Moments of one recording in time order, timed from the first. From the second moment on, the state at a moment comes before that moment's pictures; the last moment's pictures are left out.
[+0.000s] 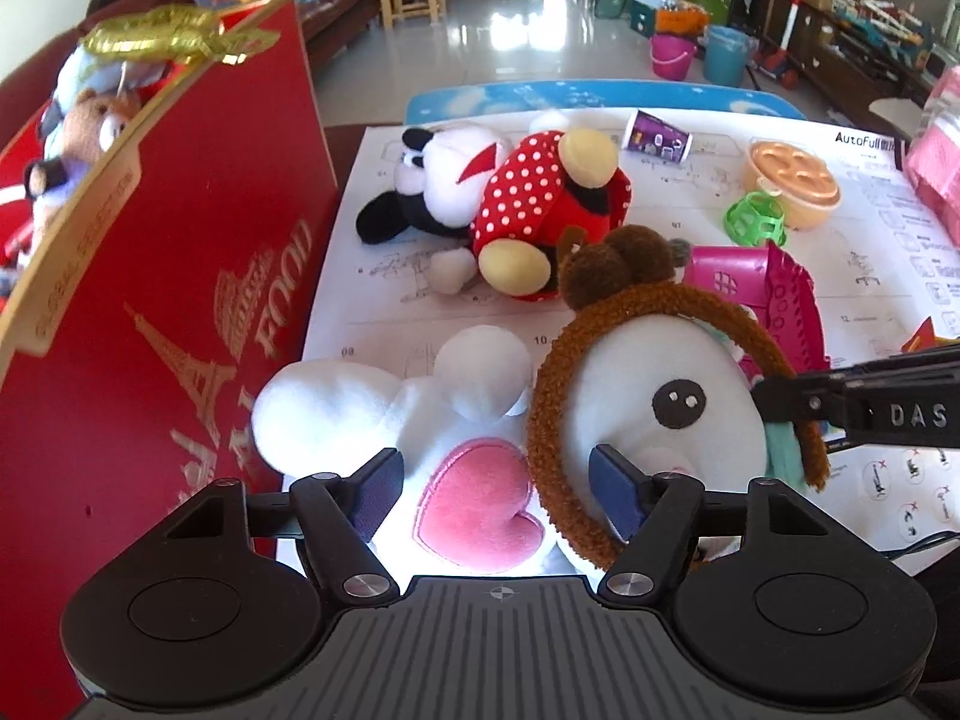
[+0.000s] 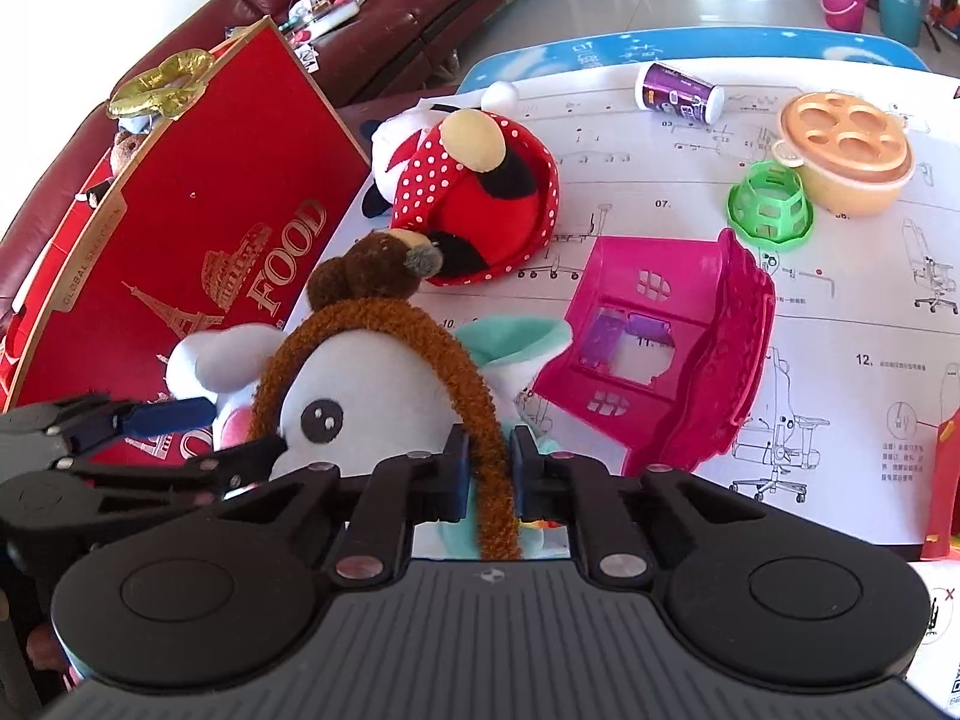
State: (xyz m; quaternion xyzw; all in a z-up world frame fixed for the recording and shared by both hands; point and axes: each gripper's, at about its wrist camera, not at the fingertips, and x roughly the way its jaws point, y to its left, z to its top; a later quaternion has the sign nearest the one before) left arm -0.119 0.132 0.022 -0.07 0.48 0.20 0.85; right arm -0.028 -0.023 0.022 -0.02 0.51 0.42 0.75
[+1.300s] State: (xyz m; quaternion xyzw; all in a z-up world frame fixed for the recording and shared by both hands) left arm -0.110 0.121 0.022 -0.05 0.48 0.13 0.87; right arm -0.021 -0.029 0.012 -0.04 0.50 0.43 0.75
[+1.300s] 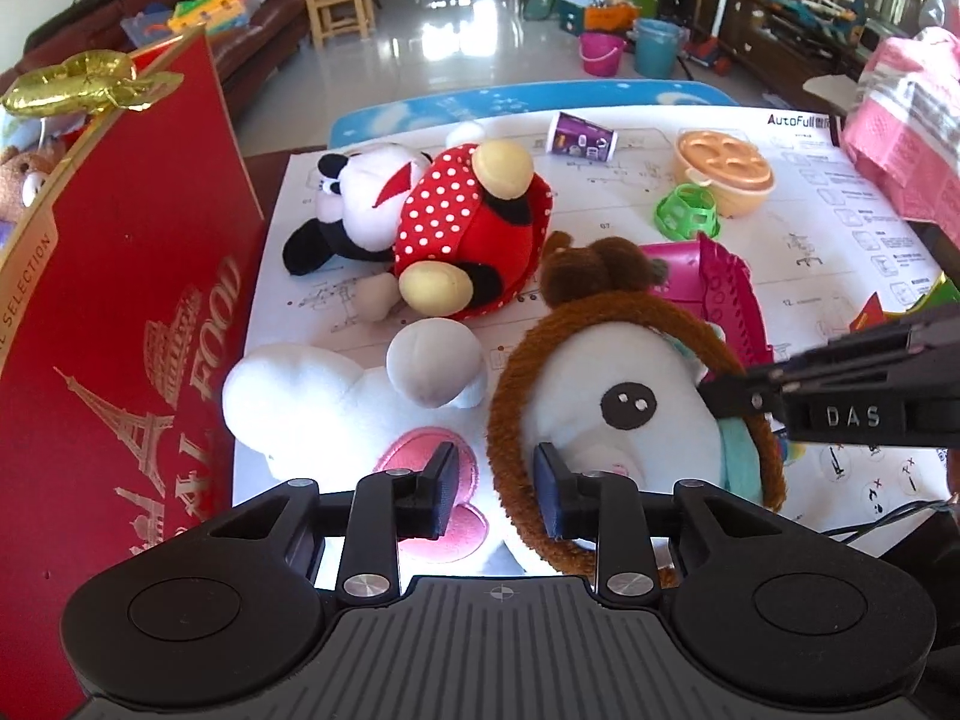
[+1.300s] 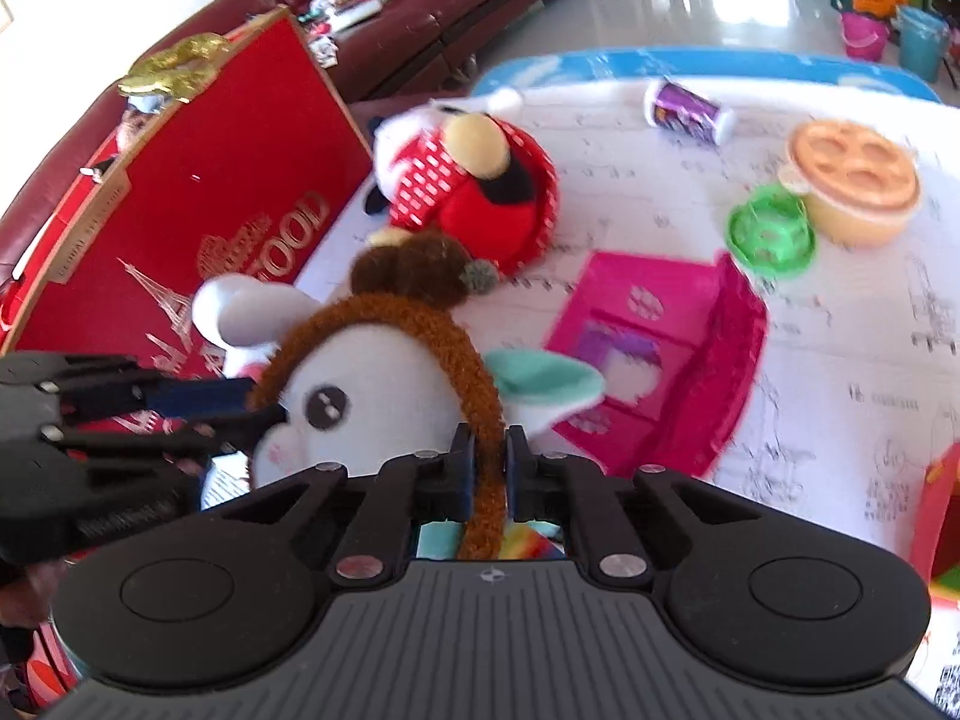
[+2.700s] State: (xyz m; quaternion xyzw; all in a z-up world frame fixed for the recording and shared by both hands) left arm -0.075 0.097 0.019 0.03 0.50 0.15 0.86; right arm -0.021 -0.030 0.016 -0.05 0.48 0.42 0.77
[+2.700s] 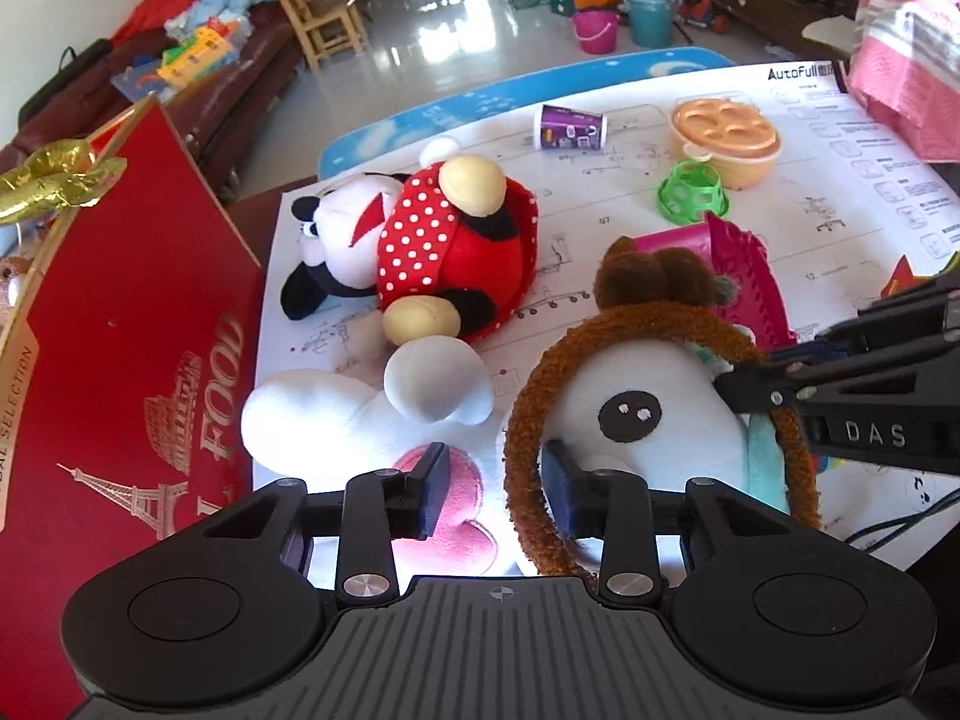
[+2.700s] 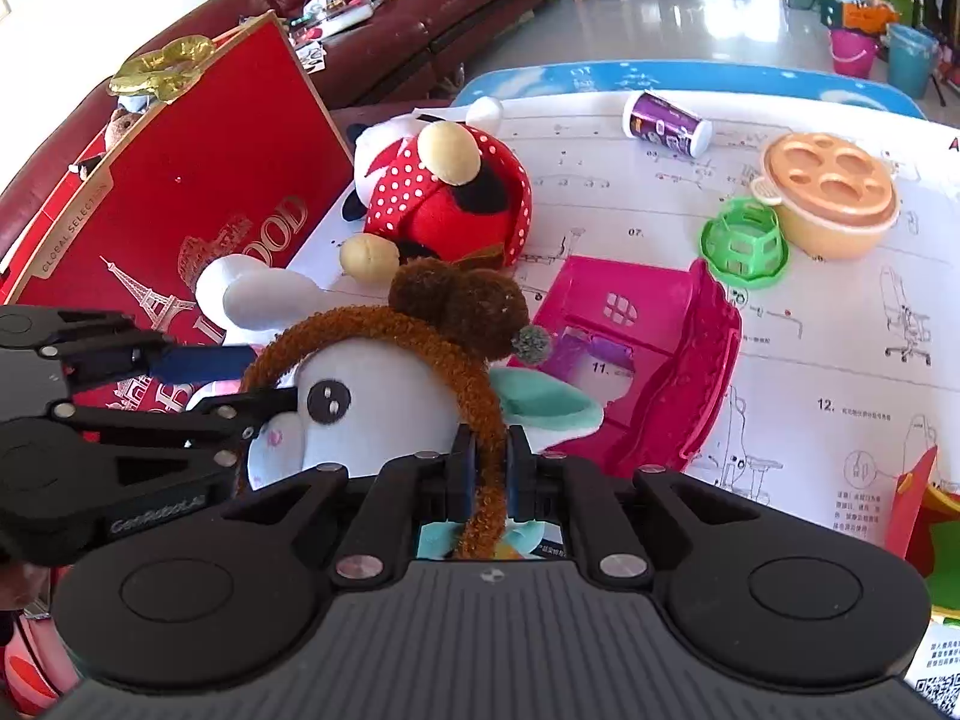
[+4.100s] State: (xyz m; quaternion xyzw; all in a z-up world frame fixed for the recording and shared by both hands) left arm -0.096 0.082 0.049 0.06 0.46 0.15 0.88; right arm -0.041 -0.044 0.057 -0.02 0.47 0.42 0.78
